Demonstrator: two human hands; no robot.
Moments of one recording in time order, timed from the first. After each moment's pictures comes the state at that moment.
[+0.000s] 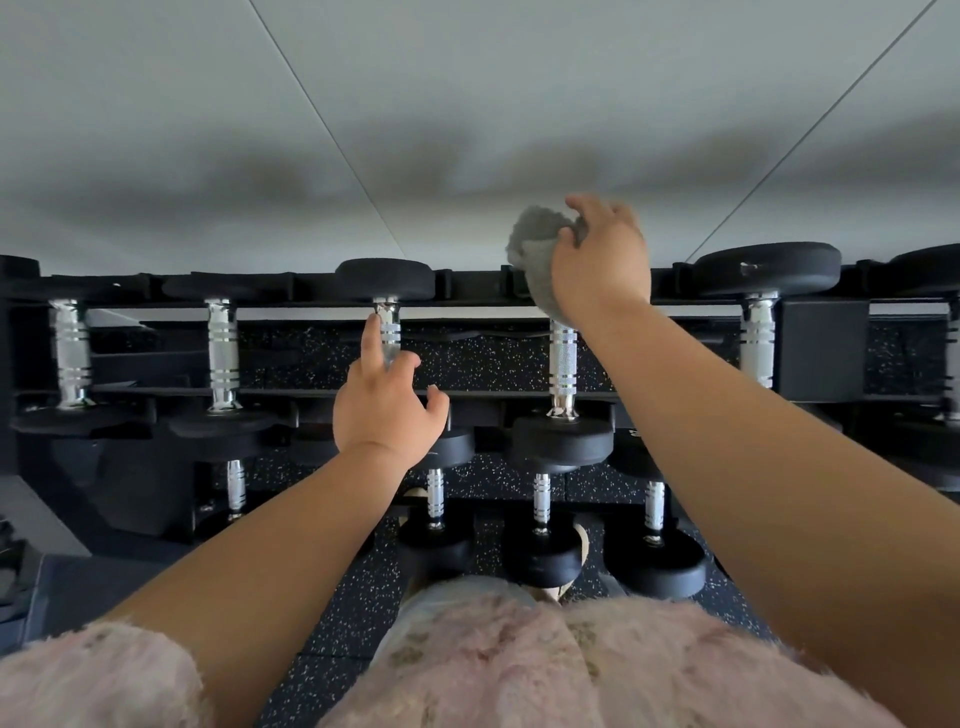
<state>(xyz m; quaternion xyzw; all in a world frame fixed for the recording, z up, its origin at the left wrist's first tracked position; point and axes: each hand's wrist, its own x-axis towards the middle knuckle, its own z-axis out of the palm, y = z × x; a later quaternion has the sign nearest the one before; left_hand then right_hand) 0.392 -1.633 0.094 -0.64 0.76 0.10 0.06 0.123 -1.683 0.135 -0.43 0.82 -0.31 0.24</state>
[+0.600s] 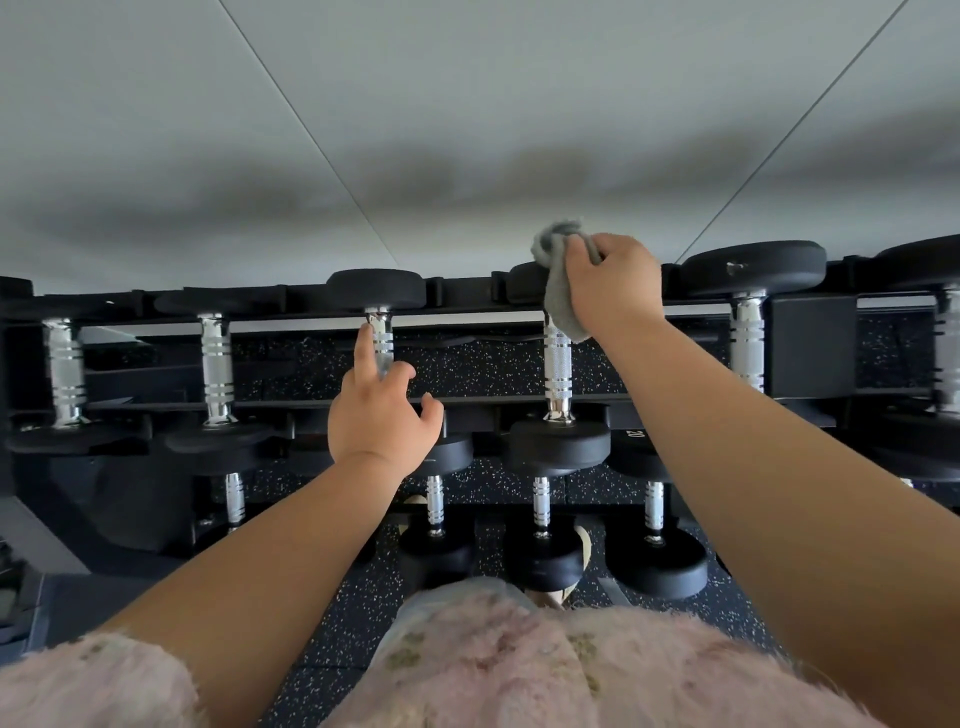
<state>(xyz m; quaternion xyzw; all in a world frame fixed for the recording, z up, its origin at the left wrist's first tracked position) 0.392 -1.634 0.092 -0.64 0.76 0.10 0.05 0.101 -1.662 0.128 -0.39 0.81 -0.33 0.30</state>
